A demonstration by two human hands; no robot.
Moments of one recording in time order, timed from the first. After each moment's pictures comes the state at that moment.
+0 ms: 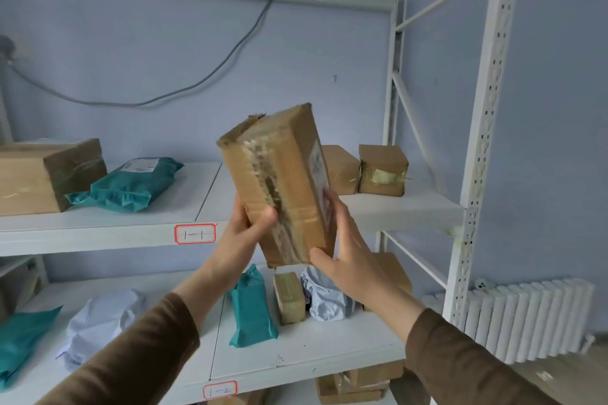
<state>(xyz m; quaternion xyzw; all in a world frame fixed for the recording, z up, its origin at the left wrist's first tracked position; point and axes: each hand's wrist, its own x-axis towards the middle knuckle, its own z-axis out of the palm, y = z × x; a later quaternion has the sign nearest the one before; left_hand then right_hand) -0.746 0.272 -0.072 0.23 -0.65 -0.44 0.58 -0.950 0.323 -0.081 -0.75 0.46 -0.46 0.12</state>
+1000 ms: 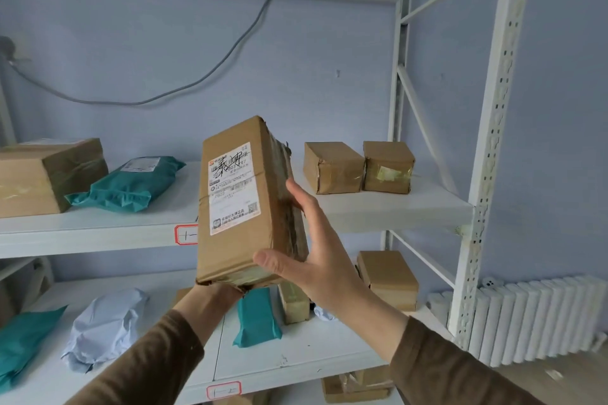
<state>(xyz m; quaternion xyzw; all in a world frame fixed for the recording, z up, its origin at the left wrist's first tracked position) -0.728 0.206 -0.124 0.15 -0.47 -0.61 0.62 -0.899 0.341 -0.068 -0.76 0.35 -0.52 0.19</state>
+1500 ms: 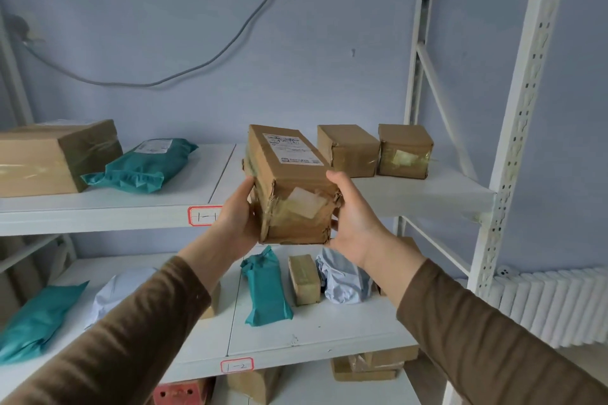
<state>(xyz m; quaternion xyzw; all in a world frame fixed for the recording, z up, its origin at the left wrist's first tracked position) -0.736 0.232 -0.059 0.38 -0.40 -0.63 0.55 -0.919 0.281 -0.048 -0.40 0.42 -0.57 0.58</state>
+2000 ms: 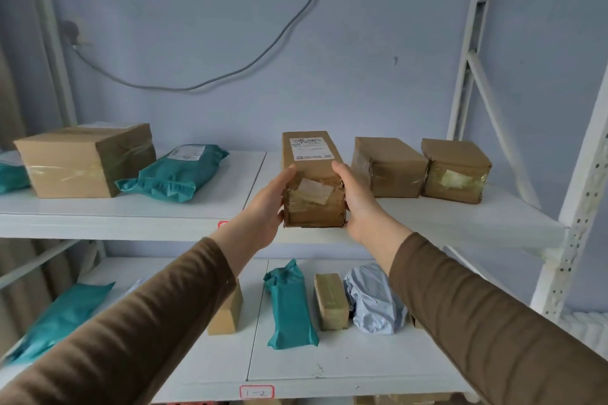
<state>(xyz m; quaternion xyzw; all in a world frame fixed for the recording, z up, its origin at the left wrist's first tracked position) -0.716 0.174 -0.032 0.40 -0.51 -0.53 0.55 -0.871 0.174 -0.020 -0.44 0.48 -0.56 0.51</state>
